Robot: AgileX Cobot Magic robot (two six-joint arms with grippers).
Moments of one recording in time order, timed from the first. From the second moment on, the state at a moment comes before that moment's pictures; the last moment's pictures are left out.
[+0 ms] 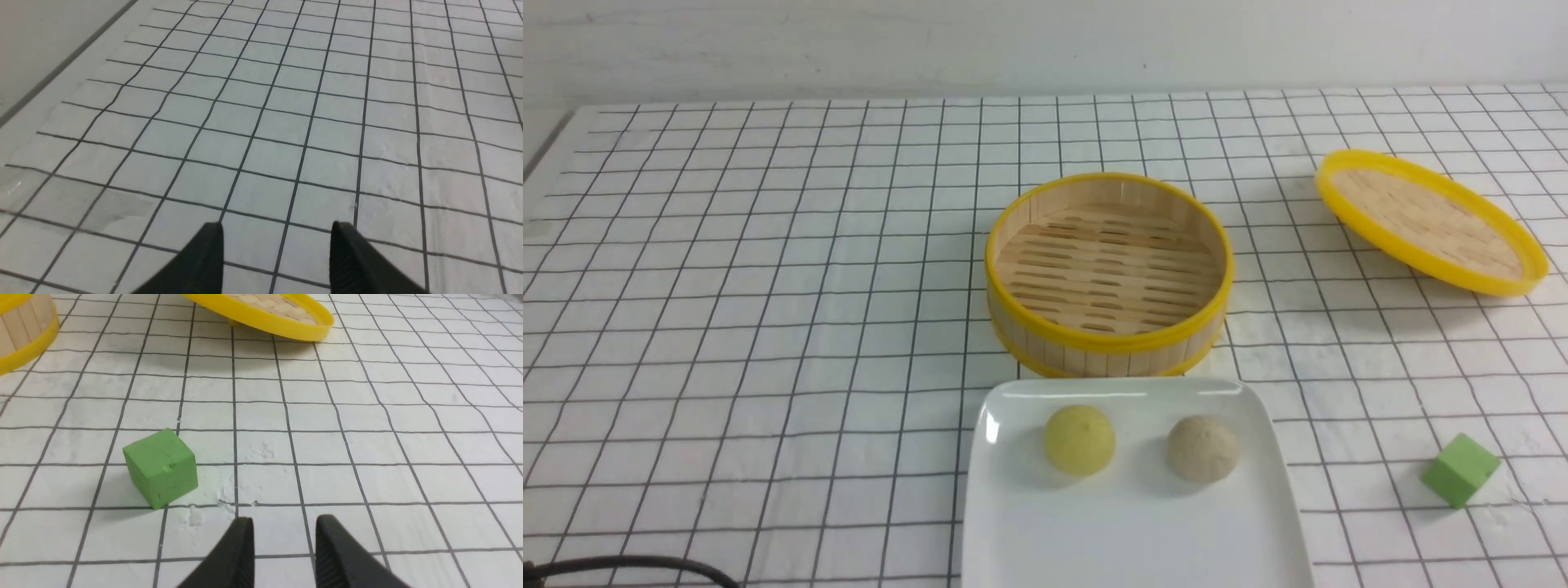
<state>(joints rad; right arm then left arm) -0.05 -0.02 0.02 -0.11 0.42 0.07 0.05 0.06 -0.04 0.29 0.42 -0.33</state>
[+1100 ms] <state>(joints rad) -0.05 -0.02 0.02 -0.11 0.42 0.07 0.05 -0.01 0.02 0.23 0.39 -0.33</state>
